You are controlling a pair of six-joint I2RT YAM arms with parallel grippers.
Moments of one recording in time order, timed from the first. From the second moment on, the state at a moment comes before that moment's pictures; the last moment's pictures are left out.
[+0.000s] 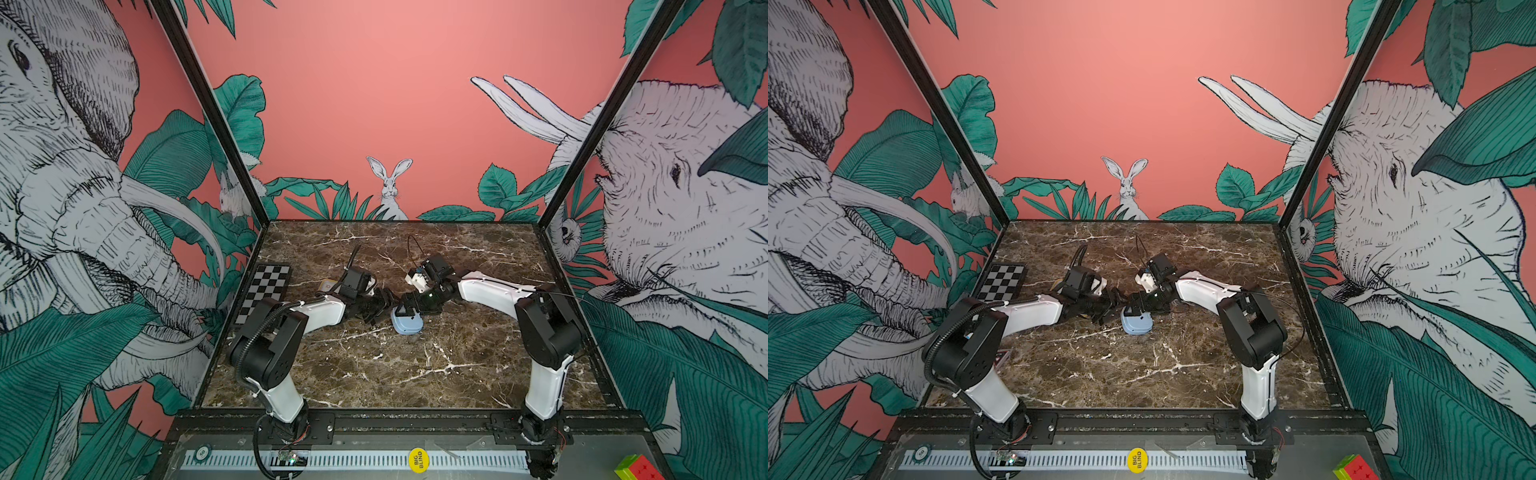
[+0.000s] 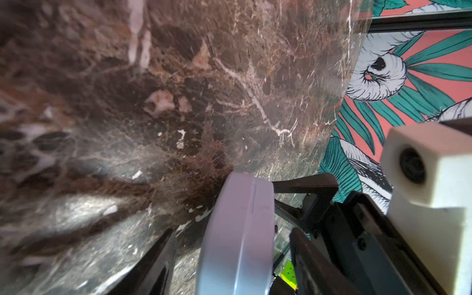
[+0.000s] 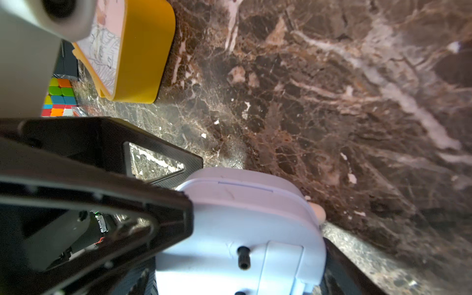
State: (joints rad) left arm -0.51 1.68 0.84 0.01 0.56 -1.06; right arm 0.61 1.90 1.28 -0.53 -0.55 0.33
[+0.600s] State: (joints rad) left arm -0.51 1.69 0.80 0.09 0.58 -1.10; right arm 0.59 1.91 1.28 -0.52 -0.60 0.34
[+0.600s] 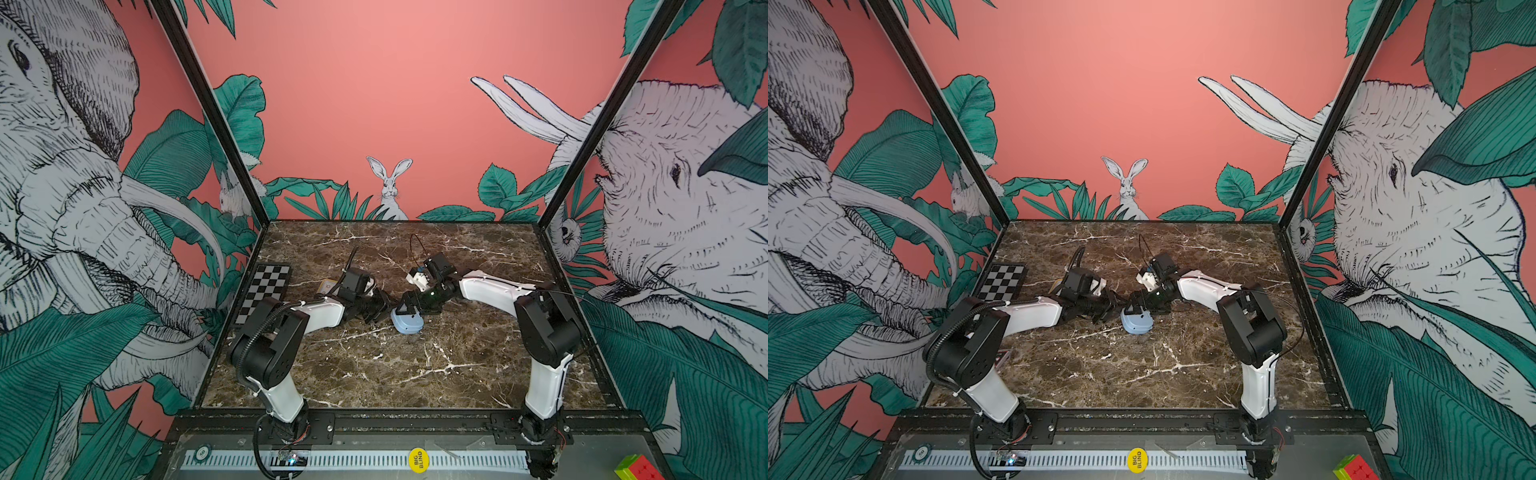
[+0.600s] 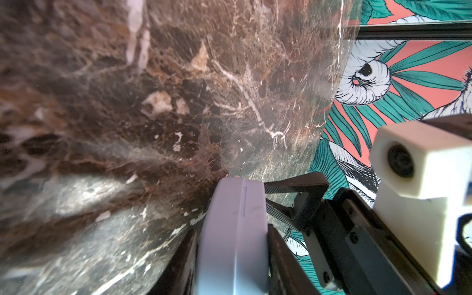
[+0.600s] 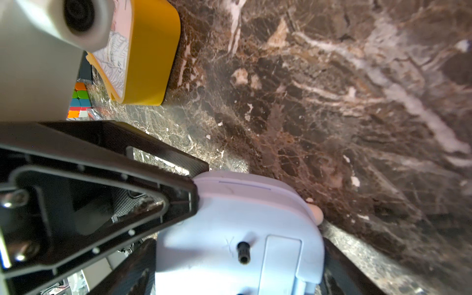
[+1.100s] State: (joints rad) left arm -0.51 1.69 0.80 0.10 0.58 -1.11; right arm 0.58 1.90 1.25 -0.46 -0.61 0.35
